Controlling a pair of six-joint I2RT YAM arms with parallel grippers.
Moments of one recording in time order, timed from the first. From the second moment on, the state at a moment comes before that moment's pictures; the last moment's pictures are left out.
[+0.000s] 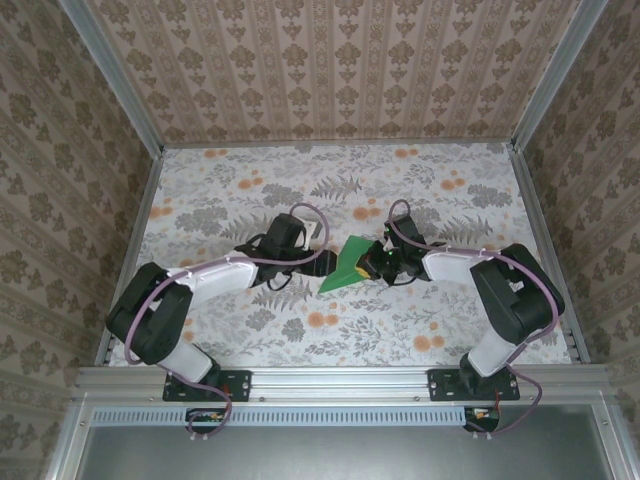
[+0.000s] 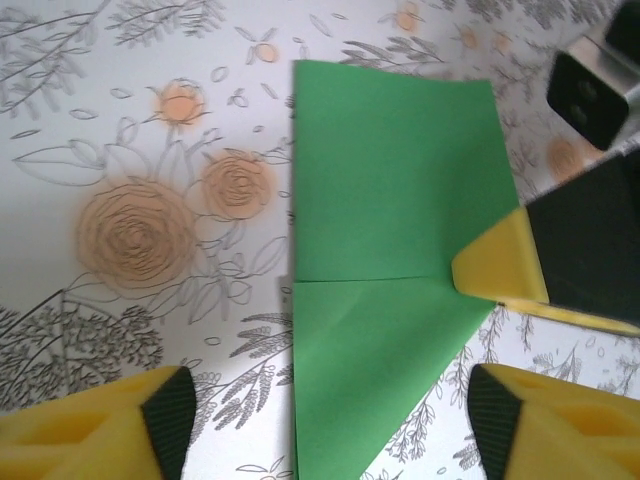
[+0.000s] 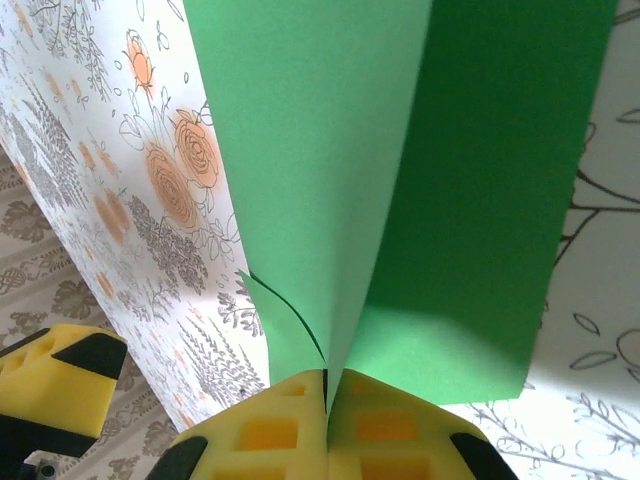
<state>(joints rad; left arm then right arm) -0.71 1.53 0.79 -0.07 0.27 -0.40 0.44 1.65 0.75 -0.03 -0.48 1.18</state>
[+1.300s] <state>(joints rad) -0.92 1.71 0.68 0.29 0.06 0.12 0.42 1.64 0.84 -0.16 -0.49 1.26</state>
